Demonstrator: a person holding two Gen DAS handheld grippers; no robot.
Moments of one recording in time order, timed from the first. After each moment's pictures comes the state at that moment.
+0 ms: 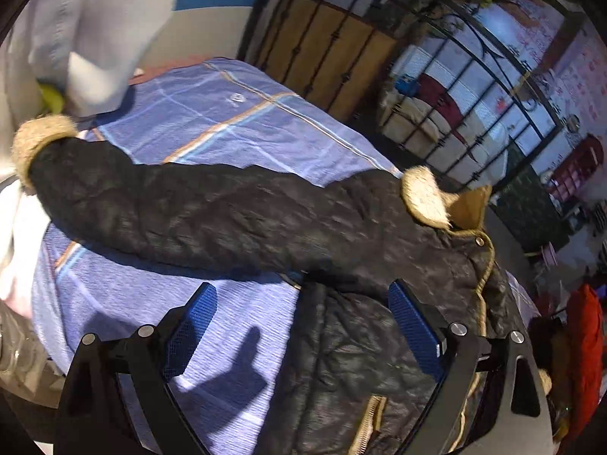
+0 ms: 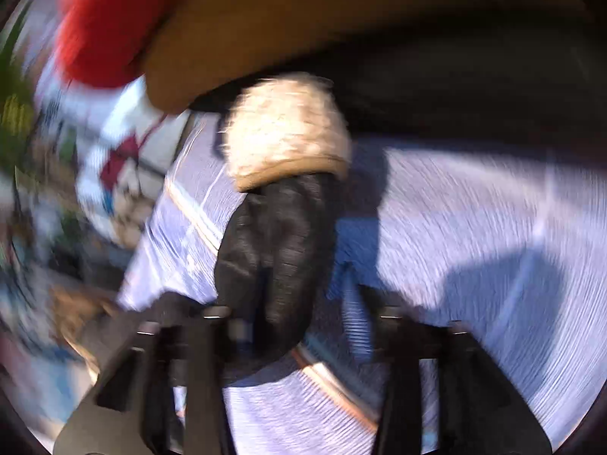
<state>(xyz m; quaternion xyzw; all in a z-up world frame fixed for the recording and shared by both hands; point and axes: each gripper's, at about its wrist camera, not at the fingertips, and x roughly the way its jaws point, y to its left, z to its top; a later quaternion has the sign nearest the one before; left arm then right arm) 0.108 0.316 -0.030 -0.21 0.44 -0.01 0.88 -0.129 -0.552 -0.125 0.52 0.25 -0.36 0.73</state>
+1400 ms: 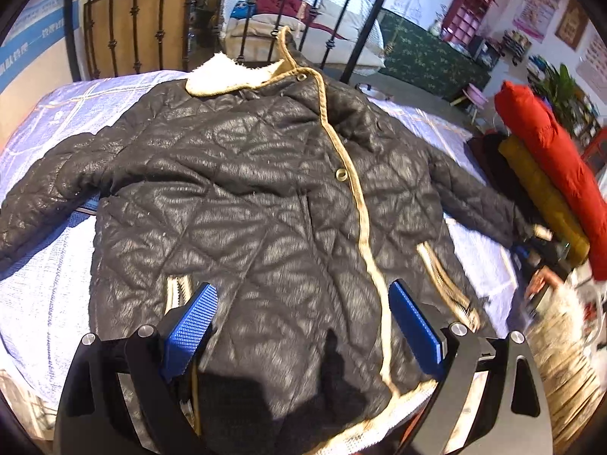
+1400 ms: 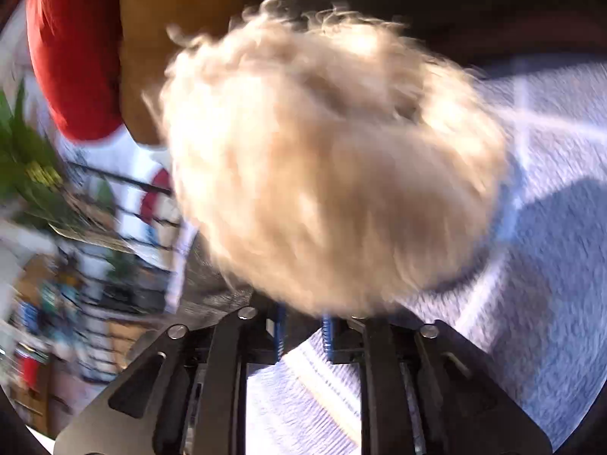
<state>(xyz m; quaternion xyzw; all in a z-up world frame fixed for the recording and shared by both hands) 0.030 0.121 -0.047 -0.01 0.49 -0.22 0.84 -0.178 -0.530 -0.153 0.59 0.17 -0.30 0.73</state>
